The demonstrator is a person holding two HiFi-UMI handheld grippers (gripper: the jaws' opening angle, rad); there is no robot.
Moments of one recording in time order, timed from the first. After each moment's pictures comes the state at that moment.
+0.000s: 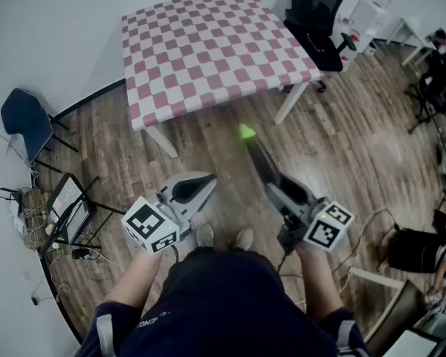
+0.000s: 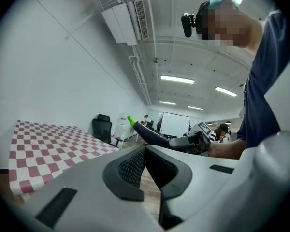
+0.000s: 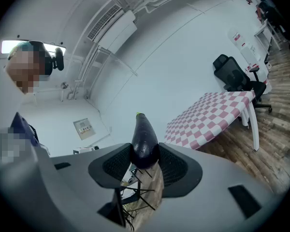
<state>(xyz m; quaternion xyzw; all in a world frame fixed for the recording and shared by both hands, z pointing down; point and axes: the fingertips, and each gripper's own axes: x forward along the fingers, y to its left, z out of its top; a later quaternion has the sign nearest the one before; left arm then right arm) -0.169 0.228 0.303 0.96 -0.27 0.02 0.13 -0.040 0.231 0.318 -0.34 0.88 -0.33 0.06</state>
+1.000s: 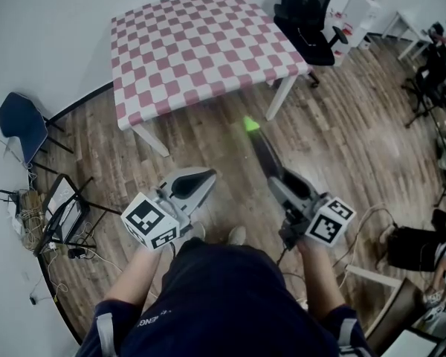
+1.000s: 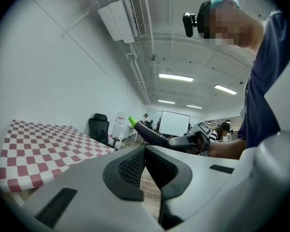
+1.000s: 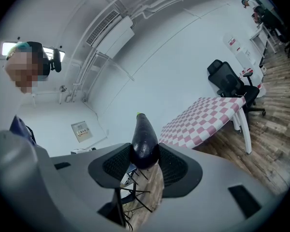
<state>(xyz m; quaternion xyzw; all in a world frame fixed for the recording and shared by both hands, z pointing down) -0.099 0.231 0.310 0.96 -0.26 0.03 0.12 0.038 0.232 0.326 -0.36 0.87 -0.33 0.07</state>
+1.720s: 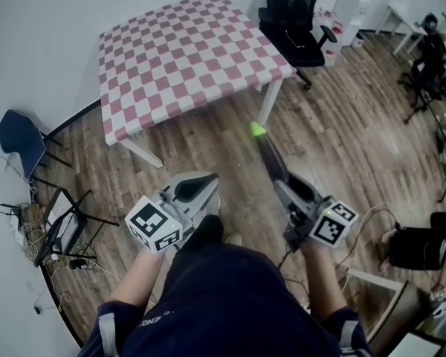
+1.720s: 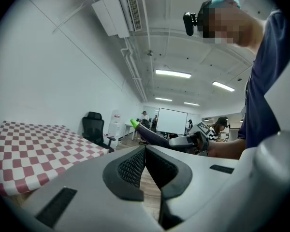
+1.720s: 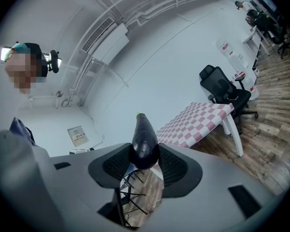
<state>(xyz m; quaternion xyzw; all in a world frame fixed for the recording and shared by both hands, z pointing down) -0.010 0.215 0.313 0.96 -0.25 0.04 0.11 0.137 0.221 0.335 -0.38 0.86 -0.34 0.09</state>
